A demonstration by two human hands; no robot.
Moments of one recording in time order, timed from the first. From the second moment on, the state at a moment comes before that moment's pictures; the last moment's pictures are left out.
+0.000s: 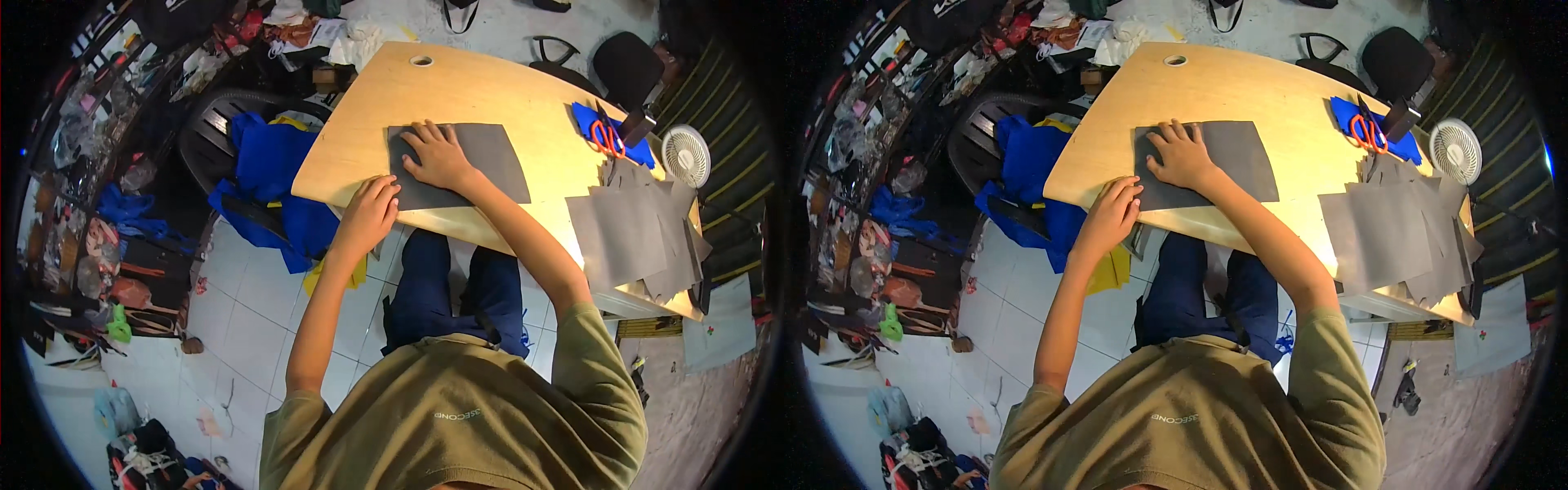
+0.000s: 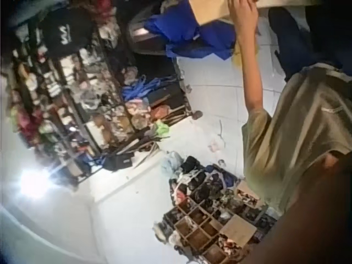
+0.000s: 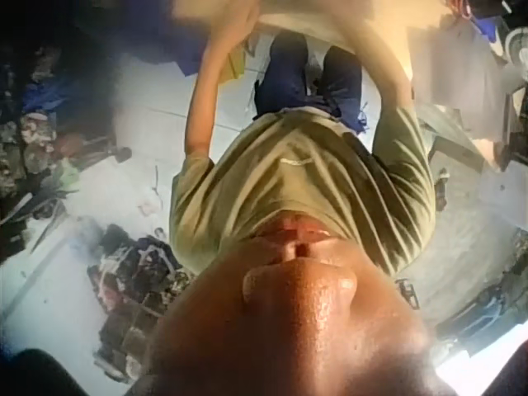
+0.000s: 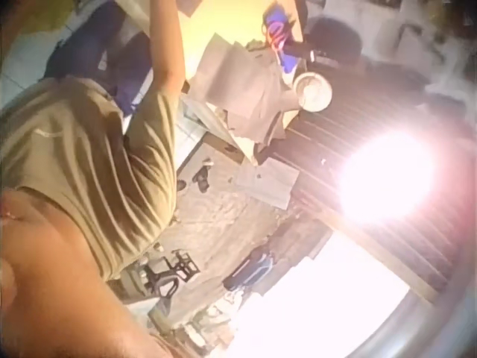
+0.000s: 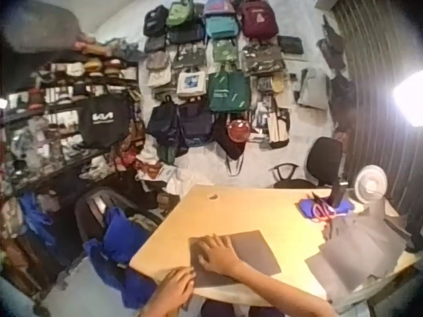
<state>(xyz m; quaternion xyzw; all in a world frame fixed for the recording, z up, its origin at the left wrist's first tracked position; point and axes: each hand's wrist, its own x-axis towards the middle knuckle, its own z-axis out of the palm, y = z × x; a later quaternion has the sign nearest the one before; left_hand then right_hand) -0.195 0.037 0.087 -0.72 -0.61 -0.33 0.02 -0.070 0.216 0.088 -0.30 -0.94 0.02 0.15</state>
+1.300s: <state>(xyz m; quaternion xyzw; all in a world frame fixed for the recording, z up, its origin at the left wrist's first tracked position) -0.143 0.137 0.092 -0.65 -0.75 -0.08 0.00 0.039 0.325 0.085 -0.17 -0.97 0.07 0.12</state>
